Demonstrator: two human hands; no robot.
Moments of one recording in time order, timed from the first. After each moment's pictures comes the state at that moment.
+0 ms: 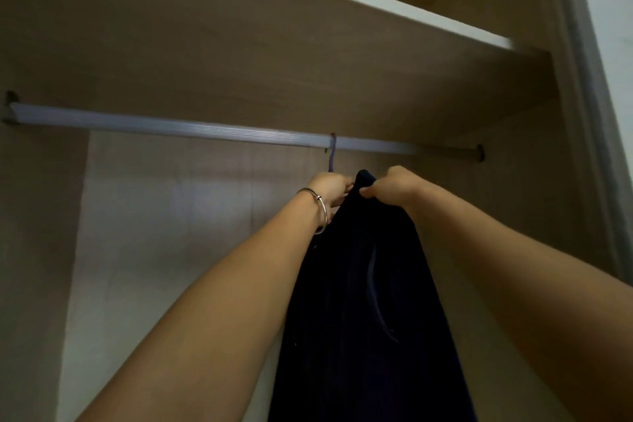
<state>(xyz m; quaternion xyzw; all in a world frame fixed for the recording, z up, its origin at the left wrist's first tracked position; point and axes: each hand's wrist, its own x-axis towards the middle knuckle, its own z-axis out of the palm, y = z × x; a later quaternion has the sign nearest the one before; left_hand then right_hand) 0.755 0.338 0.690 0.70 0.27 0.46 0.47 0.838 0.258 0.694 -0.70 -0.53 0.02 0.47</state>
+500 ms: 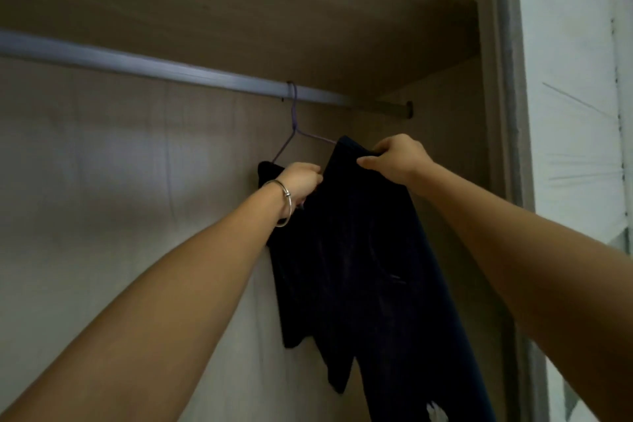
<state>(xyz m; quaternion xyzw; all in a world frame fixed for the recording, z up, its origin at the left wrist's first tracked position) 0.830 0.360 0.634 0.79 0.24 0.37 0.42 0.938 0.234 0.654 -0.75 -0.47 -0.10 0.44</state>
